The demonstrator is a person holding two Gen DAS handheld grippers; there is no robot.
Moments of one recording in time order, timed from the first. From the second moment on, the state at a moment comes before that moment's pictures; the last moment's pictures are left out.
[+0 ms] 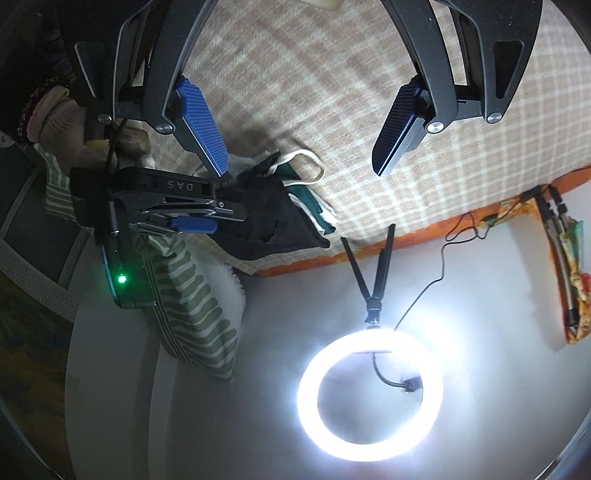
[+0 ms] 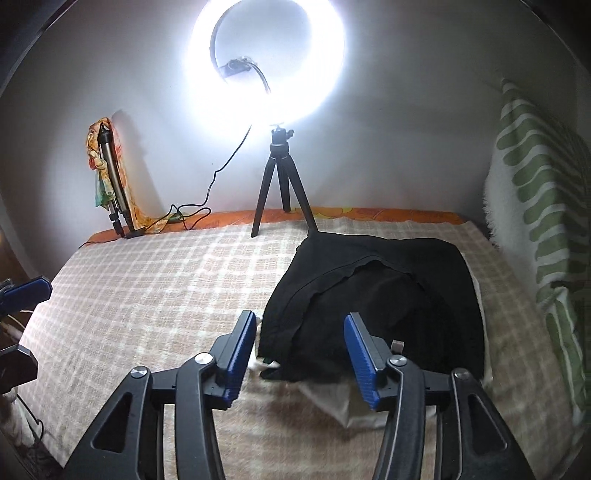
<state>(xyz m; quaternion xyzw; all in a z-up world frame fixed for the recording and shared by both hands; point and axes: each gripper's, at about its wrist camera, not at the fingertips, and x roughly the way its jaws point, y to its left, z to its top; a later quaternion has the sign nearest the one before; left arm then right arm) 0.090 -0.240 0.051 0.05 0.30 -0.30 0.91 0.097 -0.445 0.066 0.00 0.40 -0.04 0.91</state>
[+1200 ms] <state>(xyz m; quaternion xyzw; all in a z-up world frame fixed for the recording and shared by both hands) 0.053 -0.207 0.035 0.07 0.30 -0.24 0.92 0.038 -0.418 0.083 0.00 0.32 -0.16 0.94</state>
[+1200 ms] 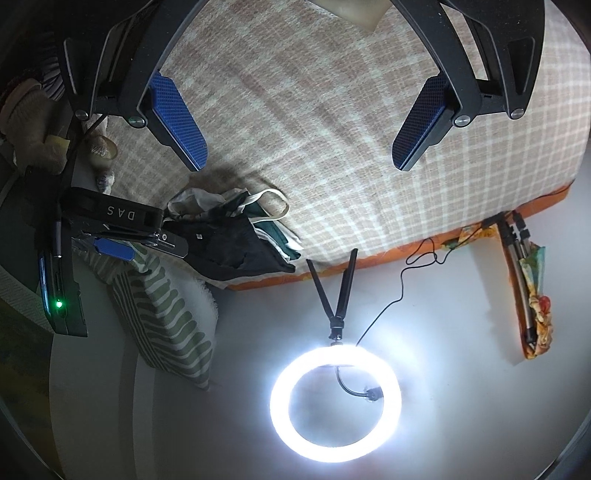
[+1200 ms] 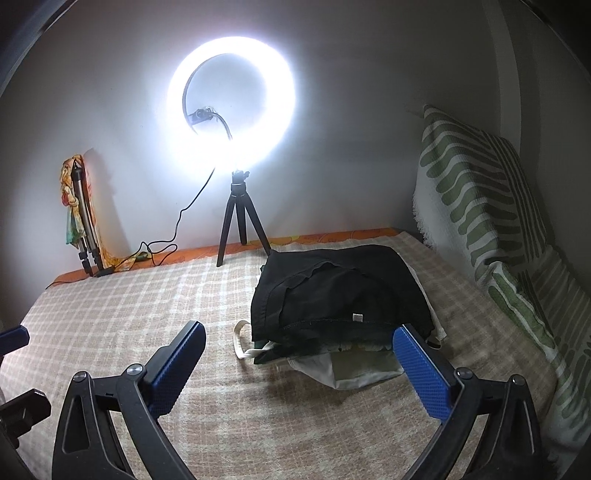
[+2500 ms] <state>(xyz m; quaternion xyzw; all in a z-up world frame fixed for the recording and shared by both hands) 0.047 -0.201 0.037 0.07 0.29 -0.24 0.92 0.040 -0.417 0.081 0.00 0.32 -0.16 0.94</state>
